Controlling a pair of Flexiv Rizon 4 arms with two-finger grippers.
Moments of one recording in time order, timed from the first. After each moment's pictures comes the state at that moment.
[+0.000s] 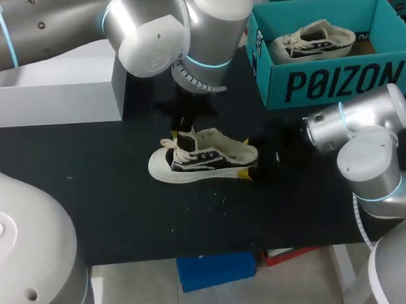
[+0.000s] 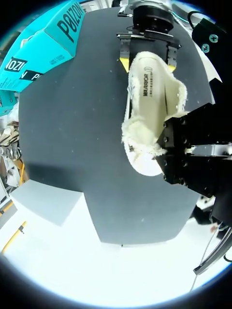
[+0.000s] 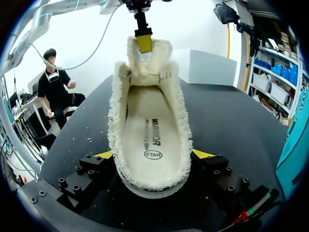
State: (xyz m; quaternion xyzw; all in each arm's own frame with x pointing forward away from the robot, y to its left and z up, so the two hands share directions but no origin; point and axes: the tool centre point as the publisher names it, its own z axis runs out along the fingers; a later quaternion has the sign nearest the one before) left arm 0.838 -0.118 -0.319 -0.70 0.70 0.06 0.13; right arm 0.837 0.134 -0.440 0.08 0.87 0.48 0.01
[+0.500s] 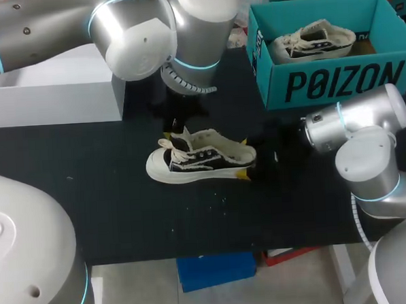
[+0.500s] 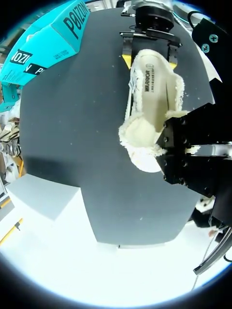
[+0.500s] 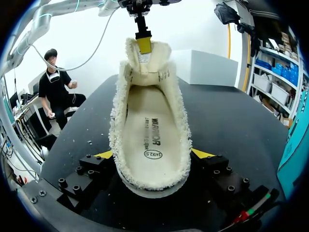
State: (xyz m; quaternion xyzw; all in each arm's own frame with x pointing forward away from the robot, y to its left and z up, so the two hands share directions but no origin) left arm 0.836 -0.102 -0.319 -0.70 0.70 0.05 0.13; right arm 0.837 0.137 -0.440 0.08 0.87 0.48 0.01
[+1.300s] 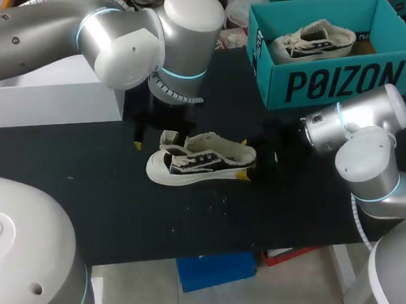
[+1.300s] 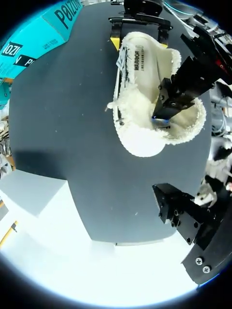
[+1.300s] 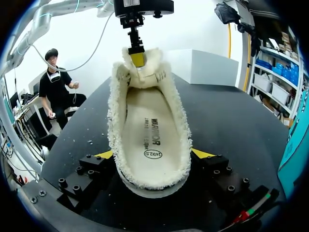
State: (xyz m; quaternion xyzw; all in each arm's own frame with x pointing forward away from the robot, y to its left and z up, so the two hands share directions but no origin) left arm 0.818 -0.069 -0.339 -0.70 0.70 0.08 0.12; right arm 0.837 0.137 -0.441 0.08 0.88 0.48 0.01
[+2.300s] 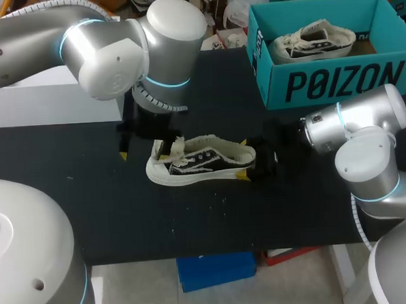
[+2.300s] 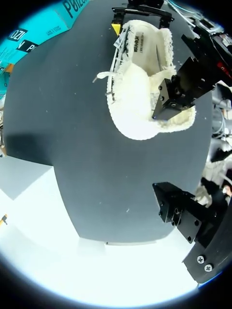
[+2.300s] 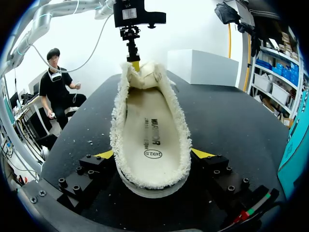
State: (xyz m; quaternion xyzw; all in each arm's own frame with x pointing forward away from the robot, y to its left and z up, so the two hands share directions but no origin) left arm 0.806 -0.035 -0.355 -0.72 0.68 0.10 0.11; right arm 0.837 0.138 -0.441 0.08 0.87 0.48 0.01
